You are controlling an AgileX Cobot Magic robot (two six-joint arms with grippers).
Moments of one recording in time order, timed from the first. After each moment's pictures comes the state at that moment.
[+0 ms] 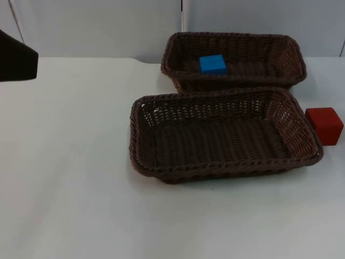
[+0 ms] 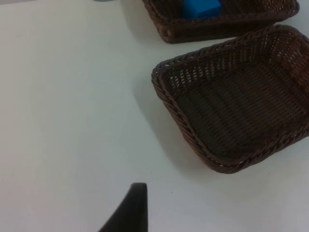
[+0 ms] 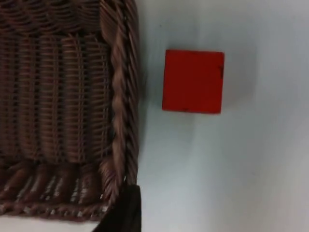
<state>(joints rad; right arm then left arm) 0.12 1.71 -1.26 0.08 0.82 -0.06 -0.26 0.79 -0.61 -0.39 0.57 0.27</state>
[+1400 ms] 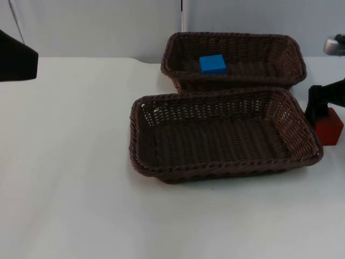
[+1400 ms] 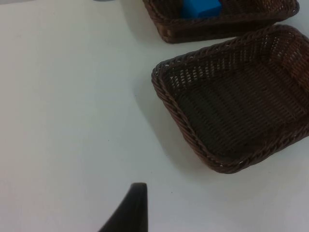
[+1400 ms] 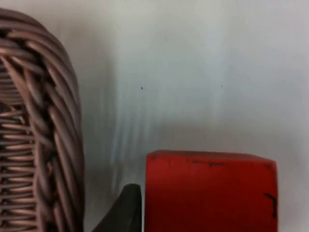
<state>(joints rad) 0.12 2.09 -1.27 0.14 0.38 -0.10 -0.26 0.79 -0.61 -0.39 0.57 0.27</state>
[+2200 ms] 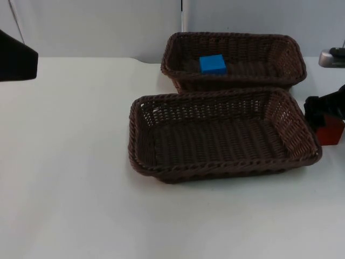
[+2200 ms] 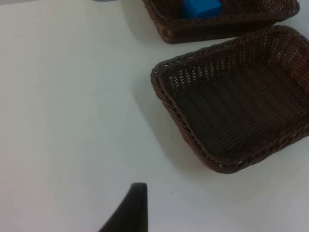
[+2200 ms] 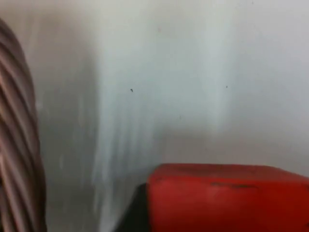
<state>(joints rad) 0.12 2.15 -1.27 0.14 0.31 -0.10 -0.26 0.79 -0.61 -0.38 0.57 0.27</state>
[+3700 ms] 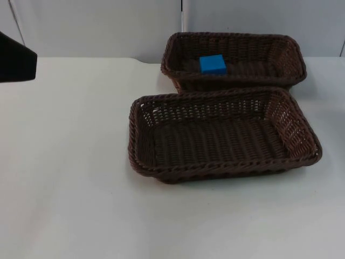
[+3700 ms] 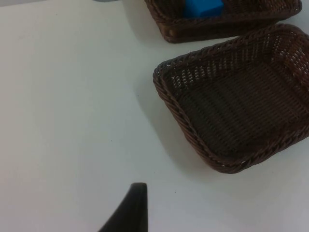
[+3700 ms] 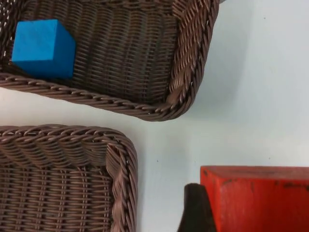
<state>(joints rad) 0.12 1.68 -1.27 0.11 0.53 -0.10 -0.26 0.79 -0.61 -0.37 0.57 0.27</state>
